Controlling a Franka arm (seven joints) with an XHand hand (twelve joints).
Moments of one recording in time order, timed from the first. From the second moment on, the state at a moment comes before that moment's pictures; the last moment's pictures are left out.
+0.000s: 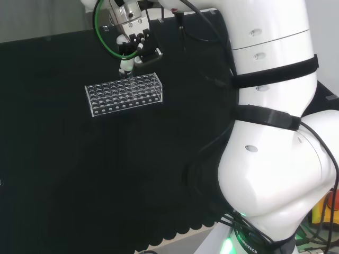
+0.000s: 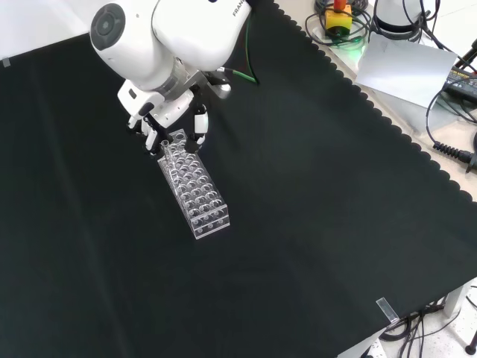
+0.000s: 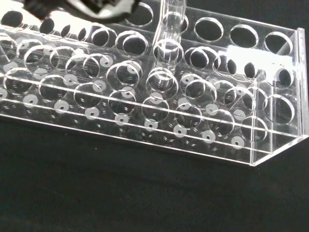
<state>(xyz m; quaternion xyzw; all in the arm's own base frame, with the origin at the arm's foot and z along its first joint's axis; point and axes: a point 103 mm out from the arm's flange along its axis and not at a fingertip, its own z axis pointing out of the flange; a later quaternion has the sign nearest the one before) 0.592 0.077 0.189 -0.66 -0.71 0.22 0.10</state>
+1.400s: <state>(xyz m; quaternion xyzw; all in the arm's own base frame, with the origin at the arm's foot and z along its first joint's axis) 0.609 0.084 0.211 -0.74 -0.65 0.00 0.15</state>
